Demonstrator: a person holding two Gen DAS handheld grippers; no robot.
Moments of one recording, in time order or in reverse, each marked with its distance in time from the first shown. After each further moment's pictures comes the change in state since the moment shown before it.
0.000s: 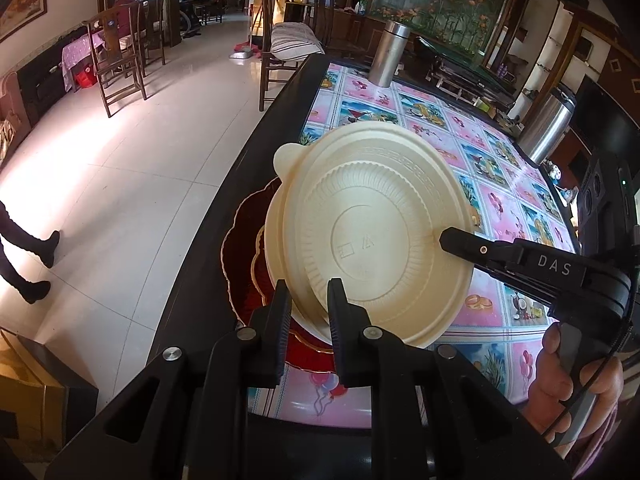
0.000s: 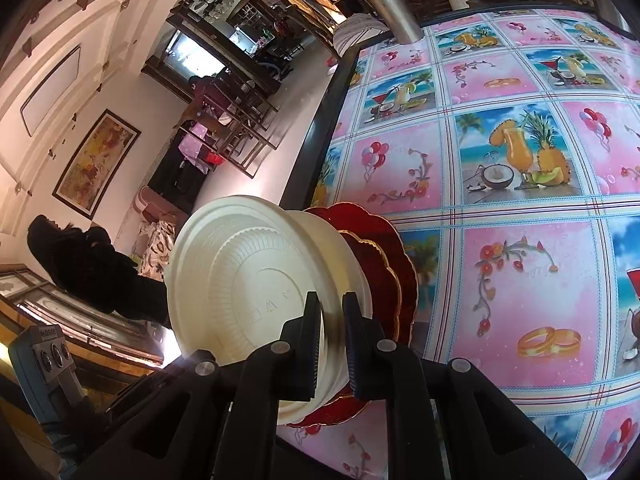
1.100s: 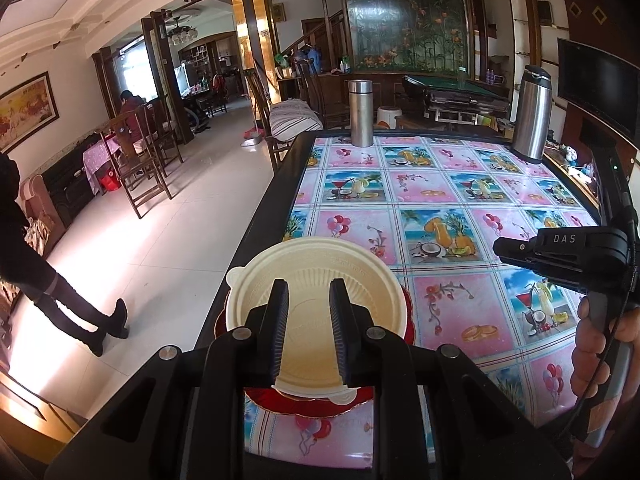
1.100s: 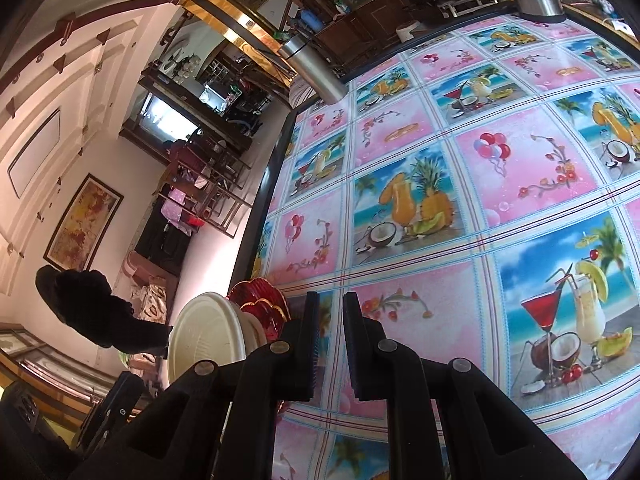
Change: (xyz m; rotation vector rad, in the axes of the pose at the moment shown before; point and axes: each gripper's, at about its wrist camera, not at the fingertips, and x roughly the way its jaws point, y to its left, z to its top) left arm -0.035 -0.084 -0.003 0.217 -0.291 0.180; right arm -0.071 -0.095 0.017 0.148 -0.194 -0.042
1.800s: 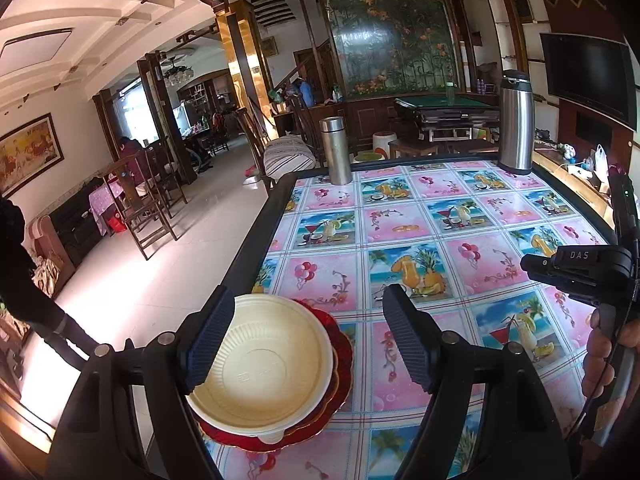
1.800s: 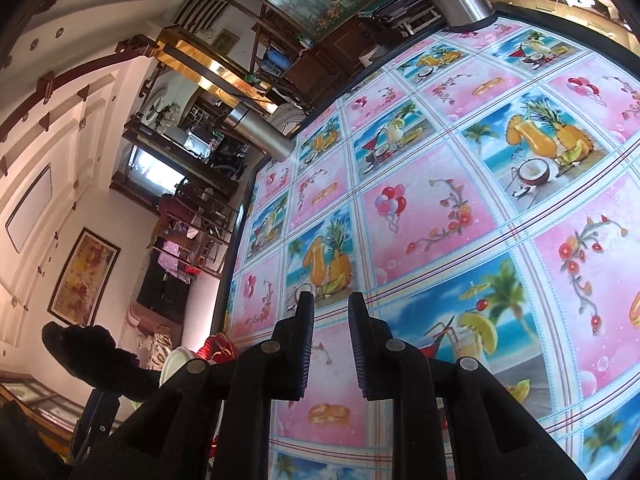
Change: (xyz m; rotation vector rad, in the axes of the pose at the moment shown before) left arm -0.011 -0.081 0.026 0.079 -0.118 0.039; right arm -0.057 -0.096 0.033 0.124 -0.131 -0.014
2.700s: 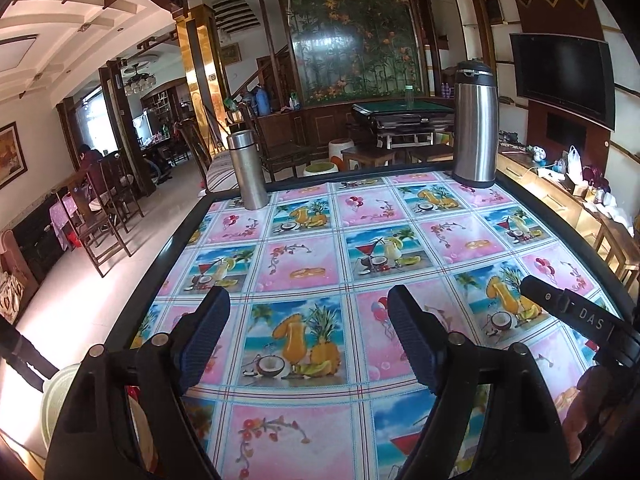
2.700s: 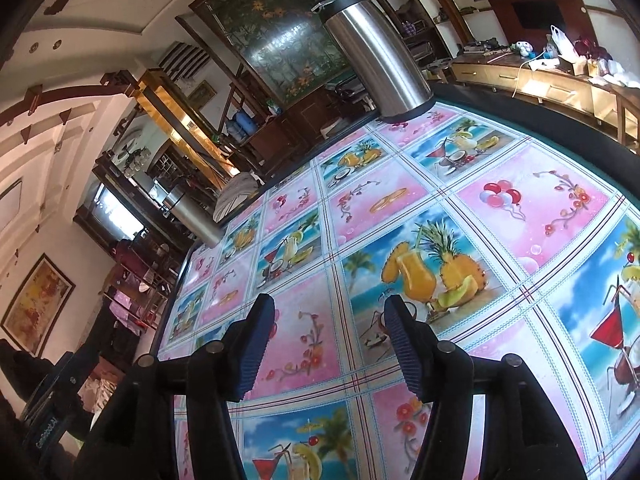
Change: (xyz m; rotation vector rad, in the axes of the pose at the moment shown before) left arm 0.081 -0.136 0.052 0.019 -0.025 -0.124; right arm -0.034 -0.081 0.066 -0.057 -0.264 -0.163
